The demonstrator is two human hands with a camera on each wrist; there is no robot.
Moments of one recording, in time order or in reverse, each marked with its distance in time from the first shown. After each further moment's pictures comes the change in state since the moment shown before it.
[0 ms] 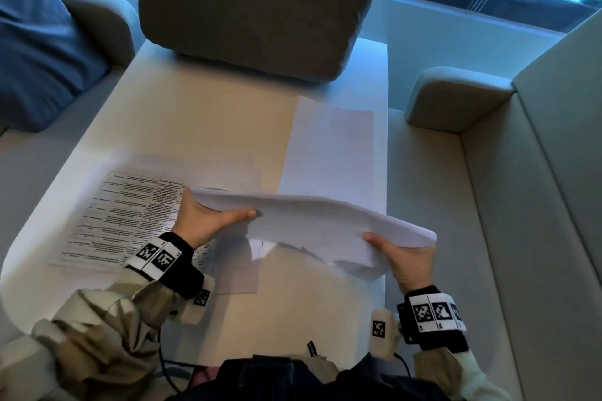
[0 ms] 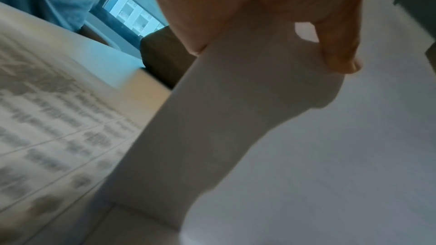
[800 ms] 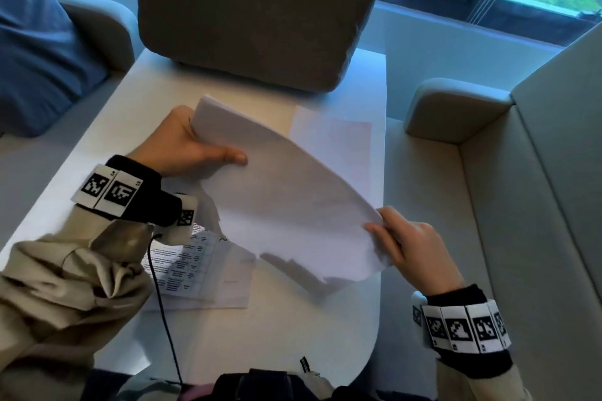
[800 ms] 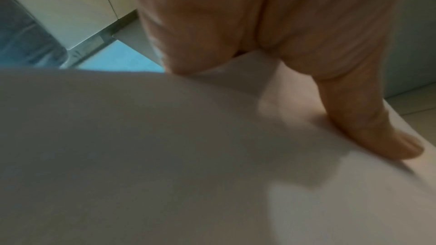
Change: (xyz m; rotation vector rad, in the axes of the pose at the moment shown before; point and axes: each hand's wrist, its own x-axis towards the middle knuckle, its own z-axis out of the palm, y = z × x) left_hand 0.068 0.103 -0.017 0.352 -0.147 0.146; right_hand 0.024 -0.061 -0.006 -1.049 -0.434 -0.842
